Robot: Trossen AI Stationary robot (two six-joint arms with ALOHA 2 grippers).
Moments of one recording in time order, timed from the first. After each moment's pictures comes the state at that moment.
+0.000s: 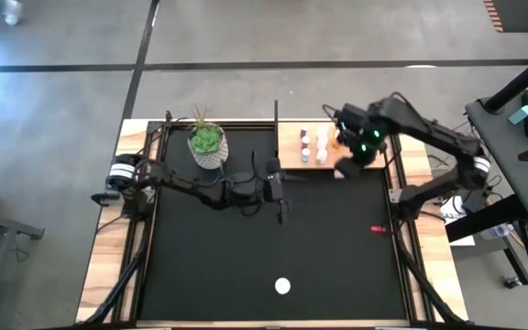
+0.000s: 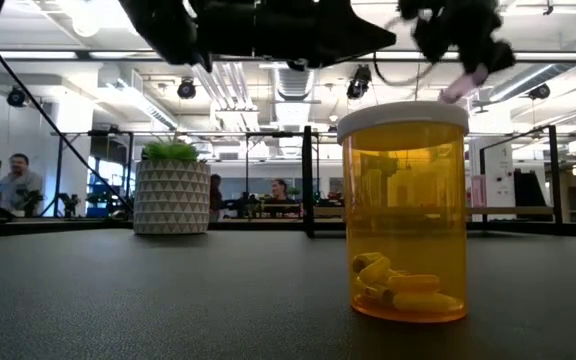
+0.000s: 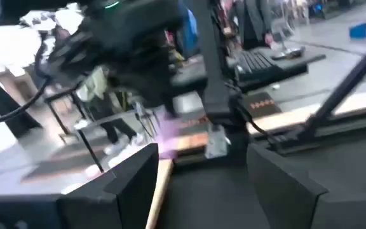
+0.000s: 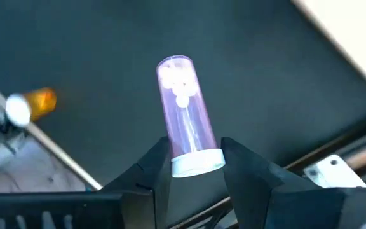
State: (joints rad) left arm -0.06 1.81 1.08 0.79 -0.19 0.32; right arm -0.51 1.41 1.47 -1.57 -0.34 0.34
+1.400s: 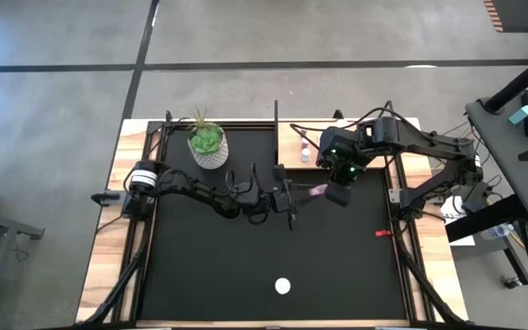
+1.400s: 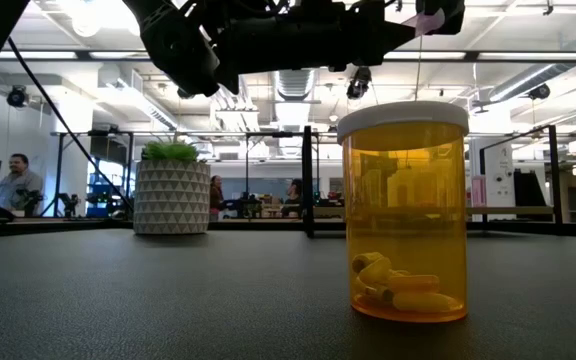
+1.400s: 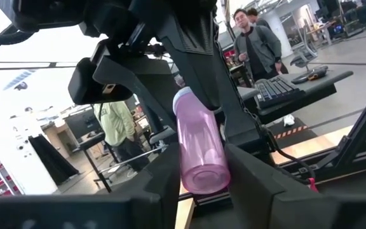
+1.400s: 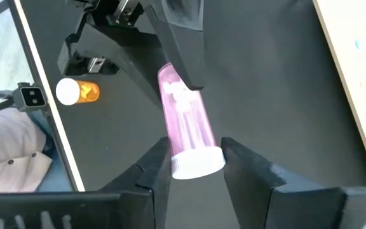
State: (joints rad) left arm -0.09 2.00 1.15 1.12 -0.25 0.51; right arm -0.12 1.47 1.68 -1.40 -0.24 0.28
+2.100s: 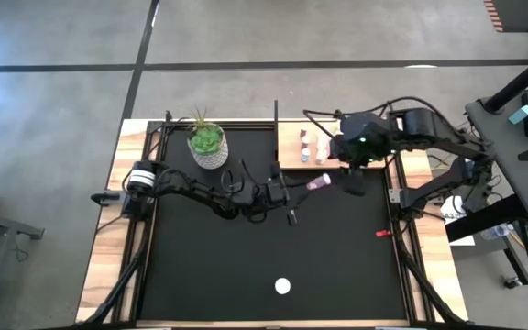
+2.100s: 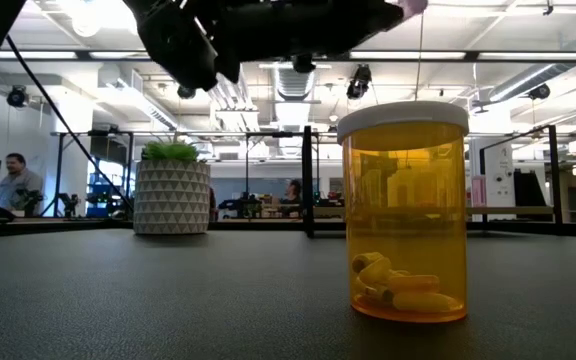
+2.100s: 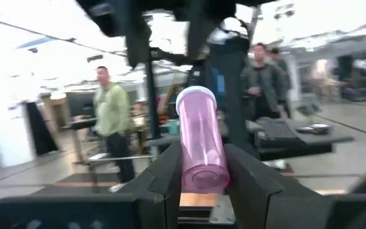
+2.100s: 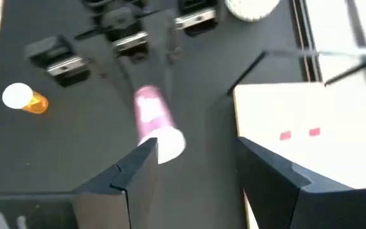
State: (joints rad) left arm -0.09 1.99 1.15 1.20 -0.31 0.24; right arm -0.08 1.40 1.82 -1.39 -0.01 -0.06
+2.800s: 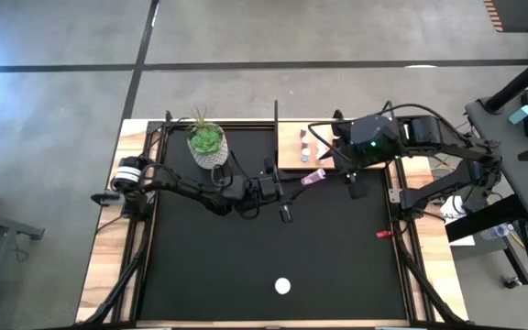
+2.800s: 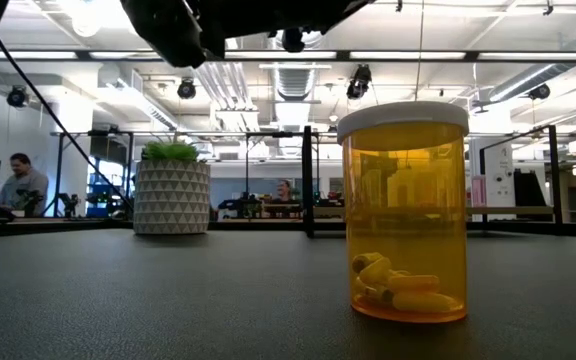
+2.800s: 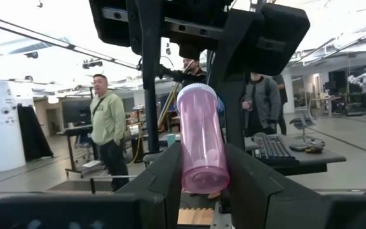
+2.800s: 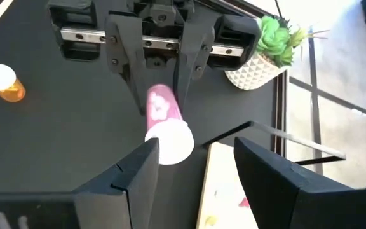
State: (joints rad) left arm -0.09 1.86 1.10 1.16 -0.29 0.22; right arm -0.04 1.33 1.70 -1.15 0.00 -0.42
